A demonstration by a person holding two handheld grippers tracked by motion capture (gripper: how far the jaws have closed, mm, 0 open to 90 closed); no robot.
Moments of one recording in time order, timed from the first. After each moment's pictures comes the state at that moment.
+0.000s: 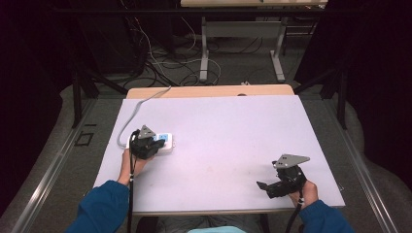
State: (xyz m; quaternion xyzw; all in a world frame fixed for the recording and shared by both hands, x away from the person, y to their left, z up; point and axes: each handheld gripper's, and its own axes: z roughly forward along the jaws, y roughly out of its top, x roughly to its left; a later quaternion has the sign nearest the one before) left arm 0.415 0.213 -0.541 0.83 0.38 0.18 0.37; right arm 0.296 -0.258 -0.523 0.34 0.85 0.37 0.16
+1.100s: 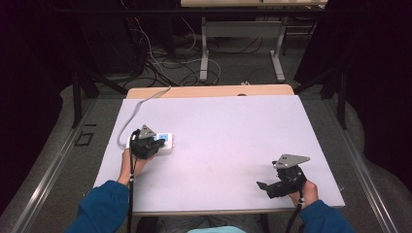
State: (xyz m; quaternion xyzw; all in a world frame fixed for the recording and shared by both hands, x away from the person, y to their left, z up) left arm 0.413 0.211 -0.538 0.83 0.37 0.19 0.37; right arm 0.296 -0.258 -0.523 0.34 0.85 0.37 0.16
